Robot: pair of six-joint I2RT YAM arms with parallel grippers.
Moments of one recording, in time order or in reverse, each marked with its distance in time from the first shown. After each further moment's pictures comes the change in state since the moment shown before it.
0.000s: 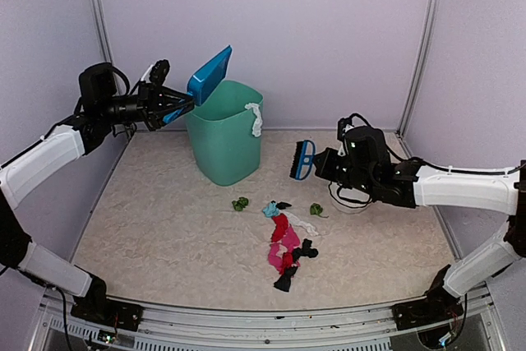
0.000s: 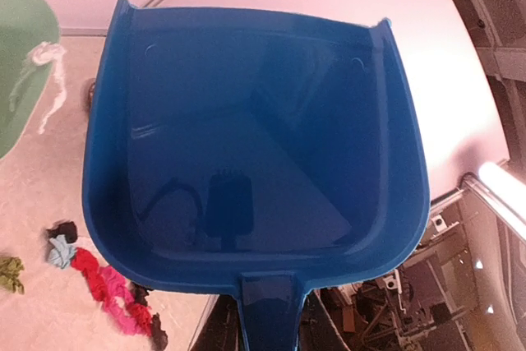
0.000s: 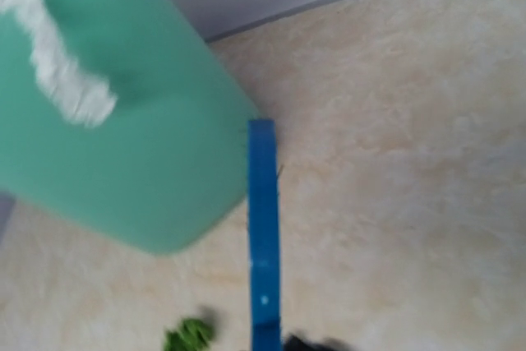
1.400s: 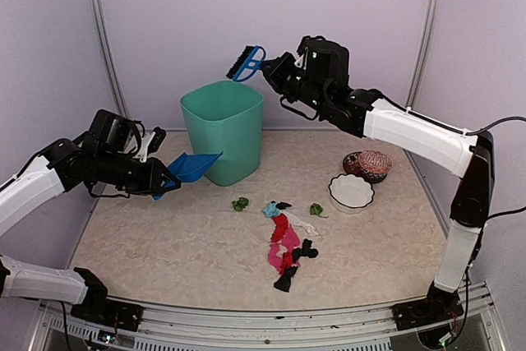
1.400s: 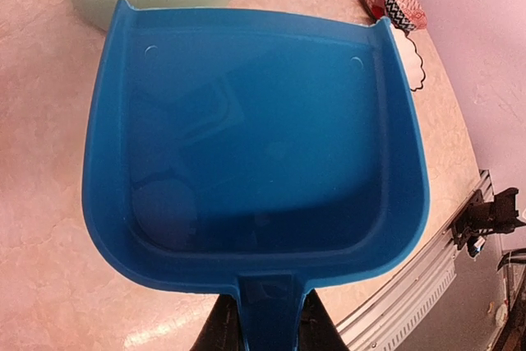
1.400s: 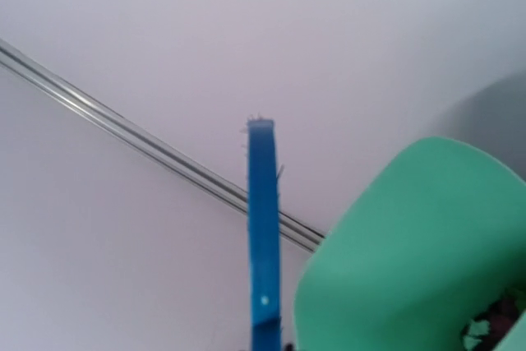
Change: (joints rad) left arm -0.272 -0.289 -0.178 -0.881 -0.874 0.556; right arm 0.016 0.468 0.897 0.012 -0.090 0.217
